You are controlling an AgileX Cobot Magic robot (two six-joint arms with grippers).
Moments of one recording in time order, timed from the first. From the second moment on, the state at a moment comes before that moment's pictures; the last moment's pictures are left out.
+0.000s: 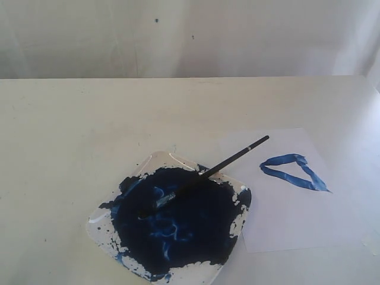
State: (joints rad) left arm -0.03 0.00 0.02 -0.16 0.50 0.23; right arm 0.24 0.01 -0.01 0.04 0.34 0.01
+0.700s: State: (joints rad) left arm -0.03 0.00 0.02 -0.16 0.50 0.23; right arm 0.24 0.01 -0.01 0.04 0.34 0.01
